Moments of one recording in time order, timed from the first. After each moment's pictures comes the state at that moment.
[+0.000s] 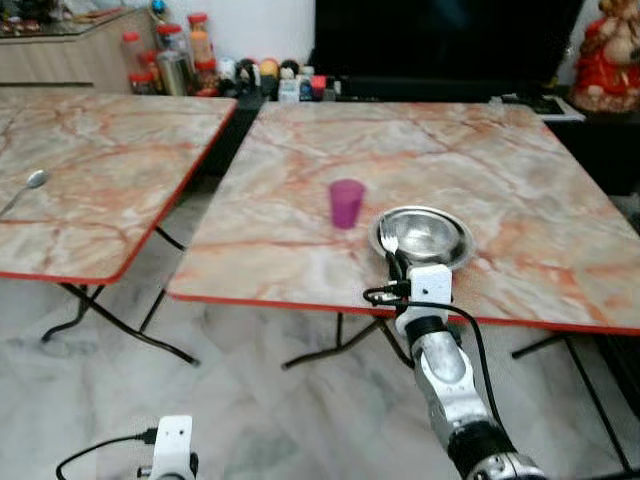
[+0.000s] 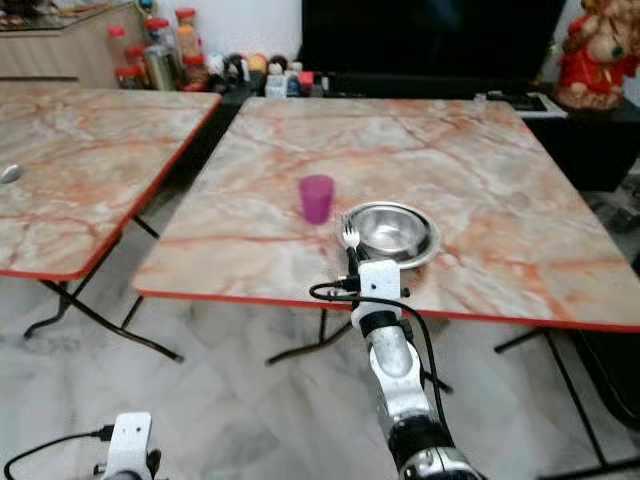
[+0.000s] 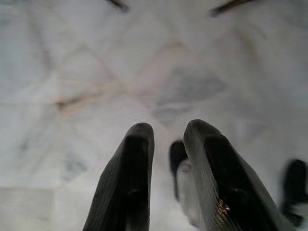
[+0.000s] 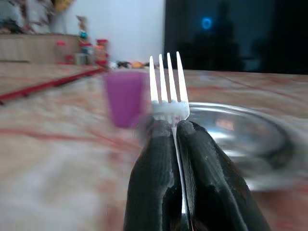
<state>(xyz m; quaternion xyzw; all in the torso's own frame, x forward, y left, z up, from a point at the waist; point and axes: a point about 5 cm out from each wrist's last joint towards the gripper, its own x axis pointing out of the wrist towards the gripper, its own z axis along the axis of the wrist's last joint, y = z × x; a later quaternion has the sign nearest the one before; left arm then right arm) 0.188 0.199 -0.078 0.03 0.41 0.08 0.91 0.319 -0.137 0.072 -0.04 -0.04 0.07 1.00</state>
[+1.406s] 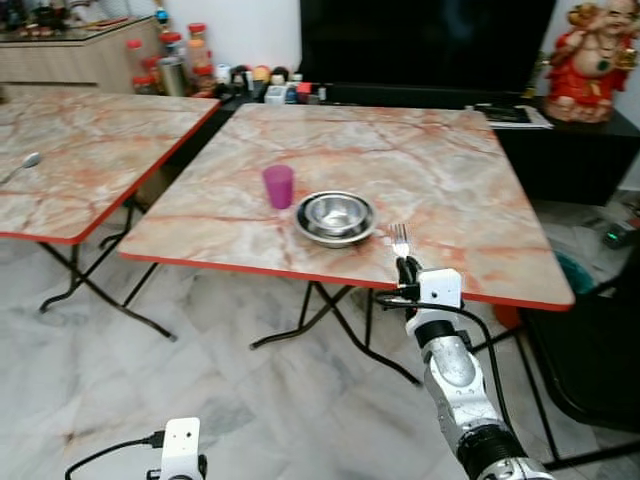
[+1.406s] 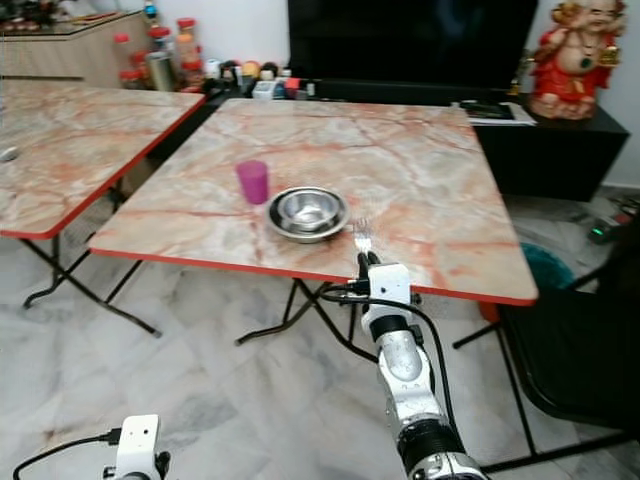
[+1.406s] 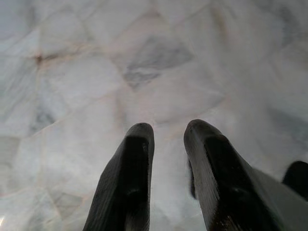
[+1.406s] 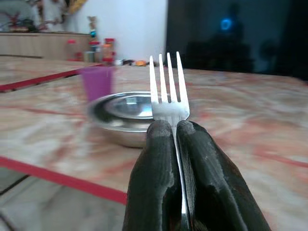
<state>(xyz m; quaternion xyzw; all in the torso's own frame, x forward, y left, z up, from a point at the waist) 0.187 0.208 -0.077 0.03 0.41 0.09 0.91 0.320 -0.127 0.071 -0.04 -0.03 0.07 1.00</state>
